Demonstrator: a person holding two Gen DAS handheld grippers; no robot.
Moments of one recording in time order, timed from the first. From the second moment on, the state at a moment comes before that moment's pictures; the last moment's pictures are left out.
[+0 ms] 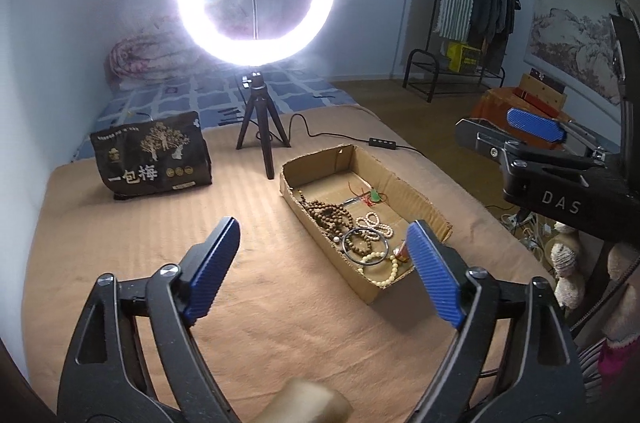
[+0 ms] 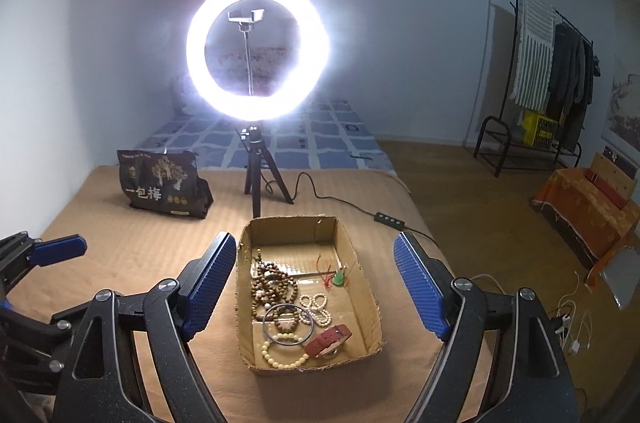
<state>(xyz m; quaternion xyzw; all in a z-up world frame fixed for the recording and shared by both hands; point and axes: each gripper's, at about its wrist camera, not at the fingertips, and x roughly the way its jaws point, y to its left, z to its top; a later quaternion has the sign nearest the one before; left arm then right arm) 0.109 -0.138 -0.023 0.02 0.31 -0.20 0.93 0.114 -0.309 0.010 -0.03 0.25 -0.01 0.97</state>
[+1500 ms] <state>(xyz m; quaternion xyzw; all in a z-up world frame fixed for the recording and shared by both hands) 0.100 -0.124 -0.021 0.03 0.30 -0.16 0.94 0.110 -0.306 0.006 -0.03 0.26 -0.02 0.97</state>
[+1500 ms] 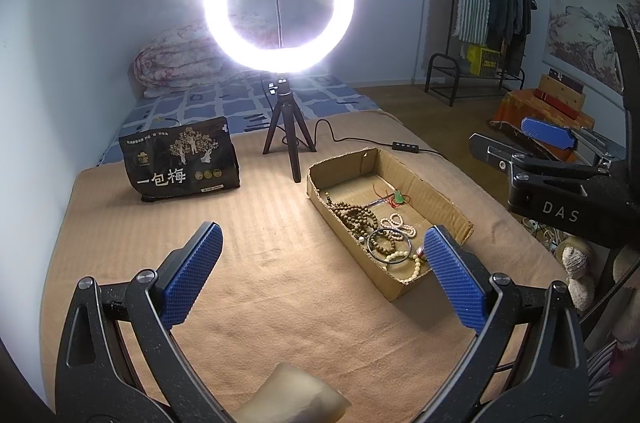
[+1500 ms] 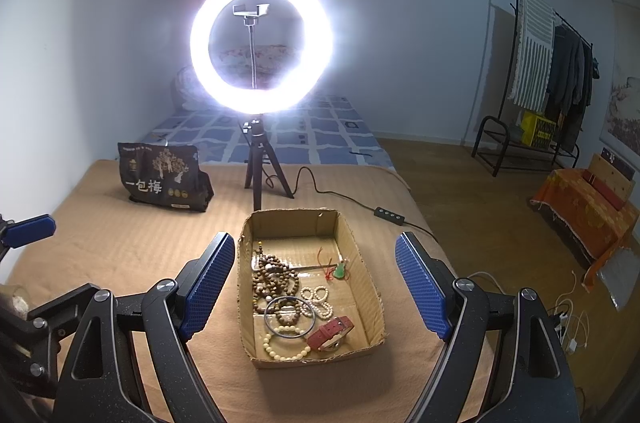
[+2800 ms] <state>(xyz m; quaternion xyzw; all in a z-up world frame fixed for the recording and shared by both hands) 0.100 -0.130 -0.020 0.02 0.31 -0.16 0.94 0.108 -0.308 0.005 -0.05 0.26 -0.01 0.96</state>
